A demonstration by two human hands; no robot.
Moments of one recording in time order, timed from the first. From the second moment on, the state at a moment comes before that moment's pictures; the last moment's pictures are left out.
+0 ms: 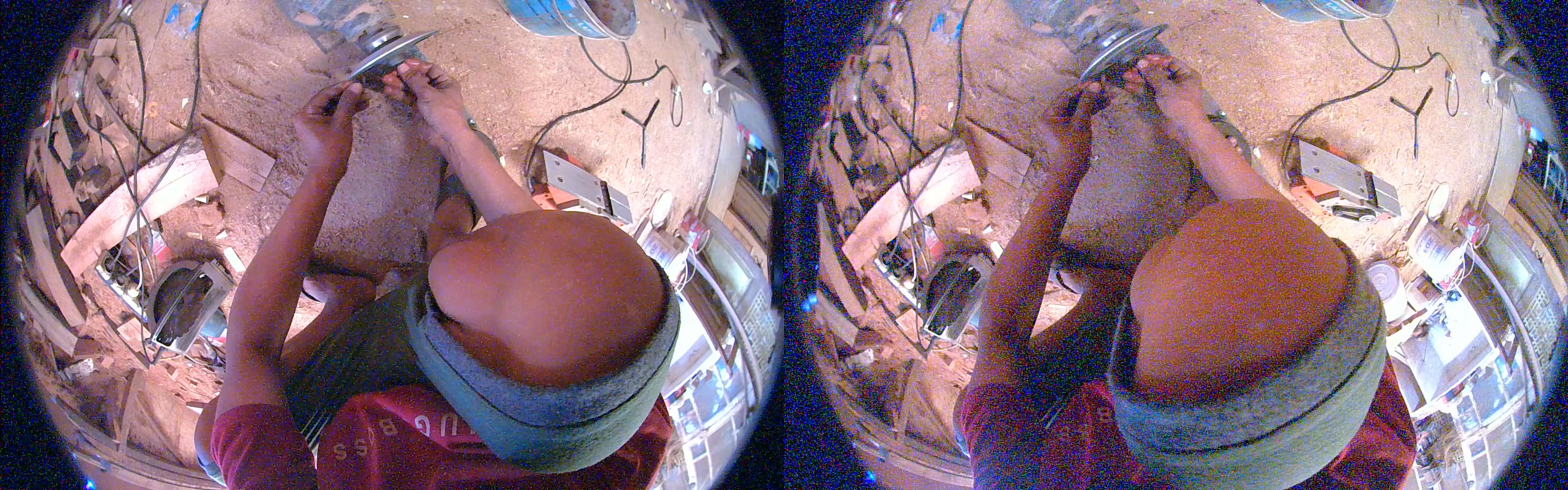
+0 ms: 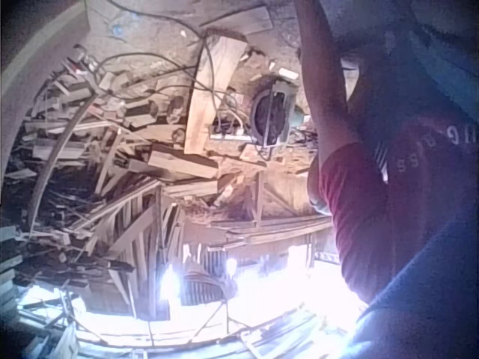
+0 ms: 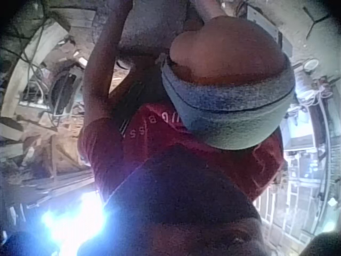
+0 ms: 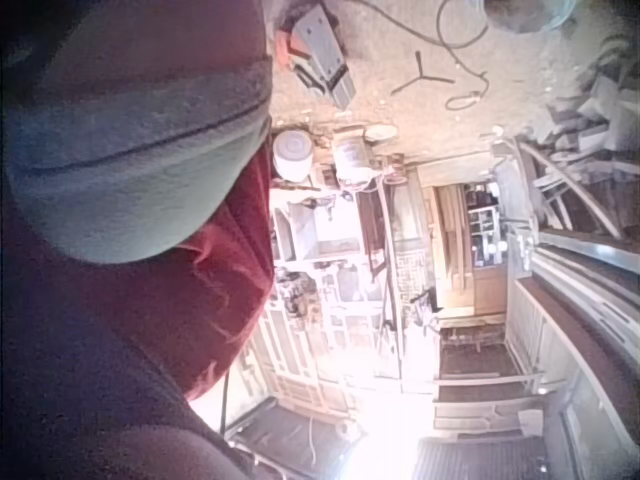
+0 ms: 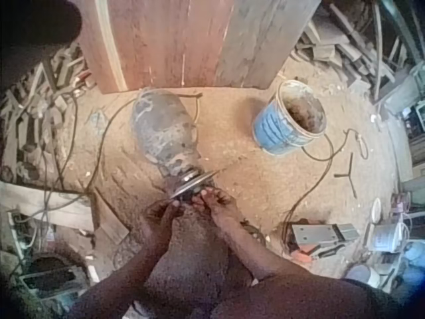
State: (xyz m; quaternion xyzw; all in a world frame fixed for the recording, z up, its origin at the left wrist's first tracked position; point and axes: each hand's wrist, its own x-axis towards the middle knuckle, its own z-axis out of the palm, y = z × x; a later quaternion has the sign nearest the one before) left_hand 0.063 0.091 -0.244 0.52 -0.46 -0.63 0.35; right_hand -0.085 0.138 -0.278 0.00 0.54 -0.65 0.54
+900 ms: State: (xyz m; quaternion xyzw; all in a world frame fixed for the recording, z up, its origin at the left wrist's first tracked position) left_hand 0.068 0.093 -0.240 0.52 -0.46 -0.62 0.36; right_hand -0.082 0.135 -0.274 -0.02 0.55 -0.63 0.54
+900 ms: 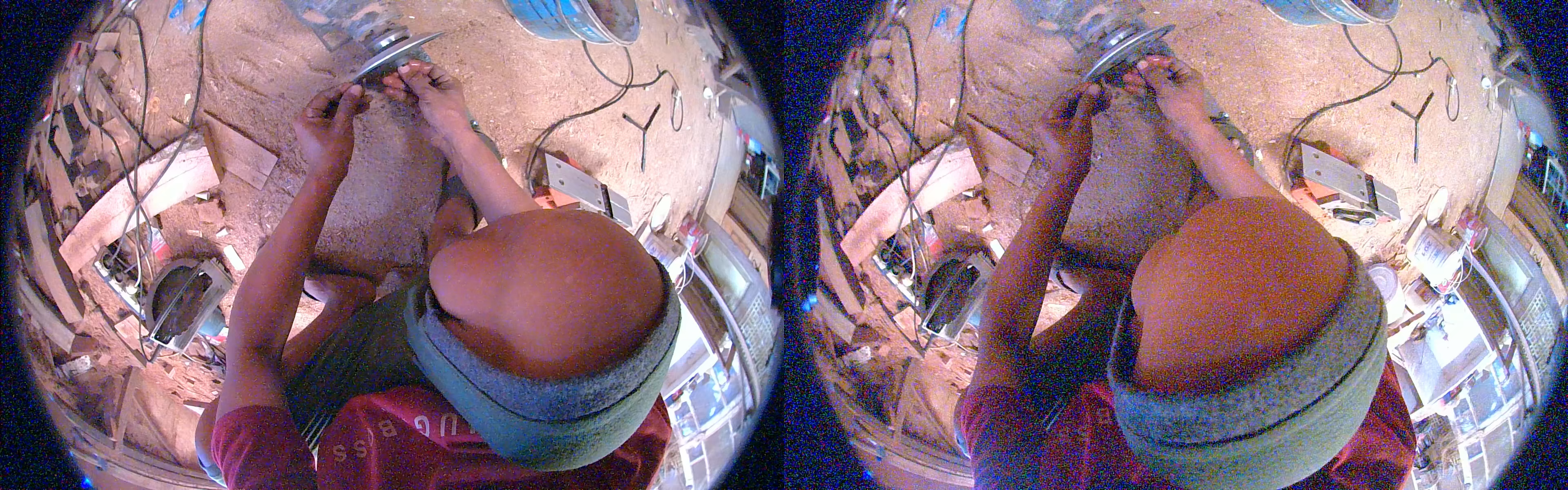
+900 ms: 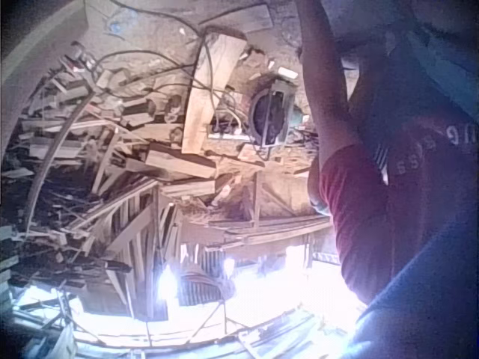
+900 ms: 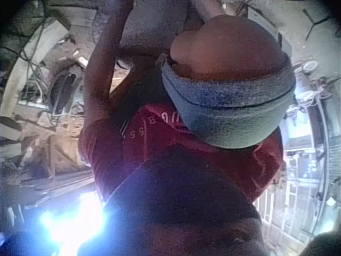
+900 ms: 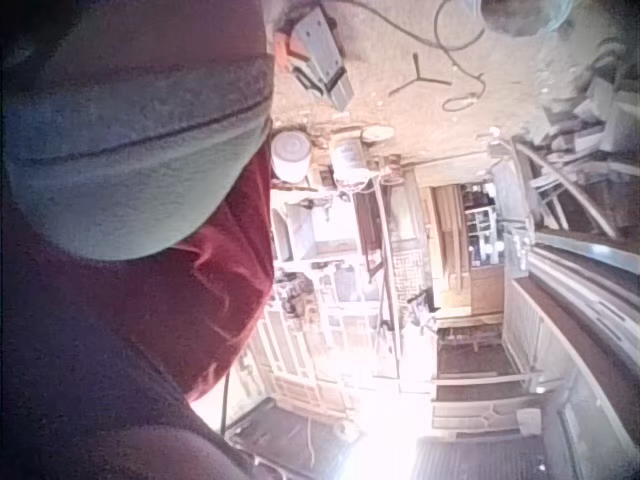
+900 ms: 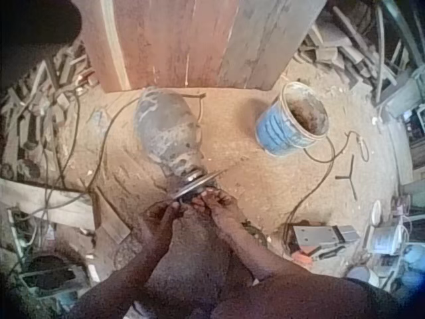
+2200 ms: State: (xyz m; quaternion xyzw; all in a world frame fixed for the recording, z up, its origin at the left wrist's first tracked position) left_hand 0.088 0.097 -0.232 0.52 -0.44 -0.62 0.38; right_hand -0.064 0.133 -0.268 -0.04 0.55 -0.63 0.55
